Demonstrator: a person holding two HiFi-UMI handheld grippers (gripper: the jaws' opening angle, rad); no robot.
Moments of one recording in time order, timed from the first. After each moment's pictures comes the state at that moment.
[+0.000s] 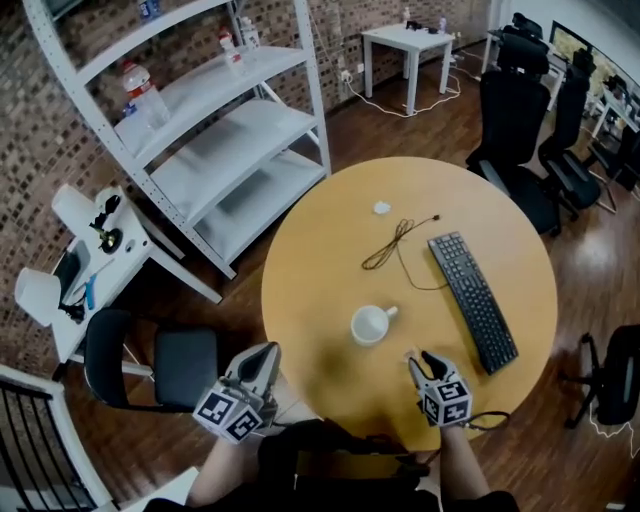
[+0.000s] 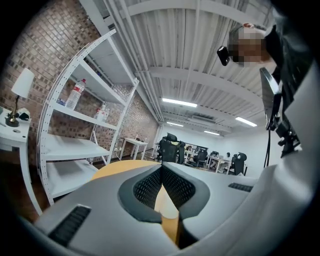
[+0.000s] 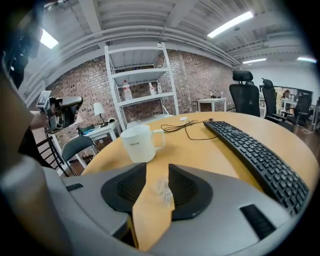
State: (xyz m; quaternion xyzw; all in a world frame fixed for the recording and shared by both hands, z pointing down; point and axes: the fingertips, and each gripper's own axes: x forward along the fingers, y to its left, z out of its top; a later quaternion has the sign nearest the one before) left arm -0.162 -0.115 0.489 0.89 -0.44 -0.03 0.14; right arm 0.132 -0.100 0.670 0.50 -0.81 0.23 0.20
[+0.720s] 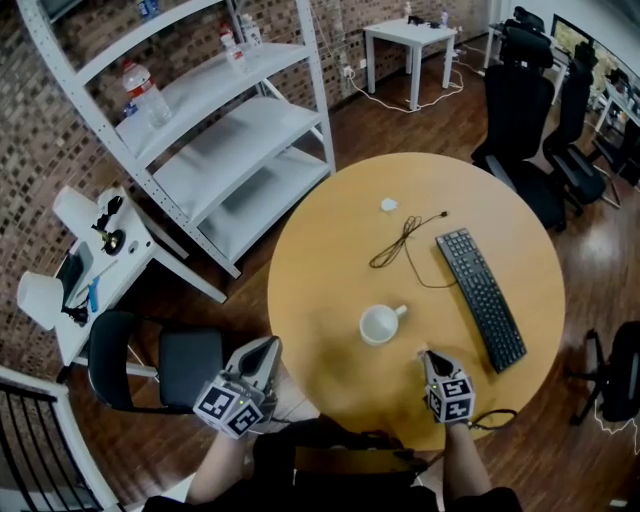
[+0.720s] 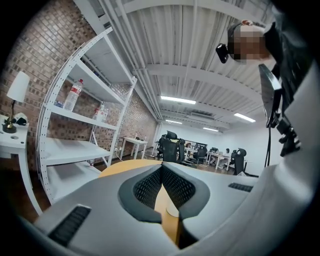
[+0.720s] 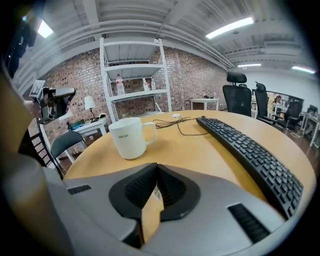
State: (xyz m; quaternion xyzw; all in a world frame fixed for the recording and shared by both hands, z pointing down) left arm -0.178 -0.130 0.491 0.89 -0.43 0.00 0.14; right arm 0.139 -0.108 0.685 0.53 -0.78 0.23 0.23
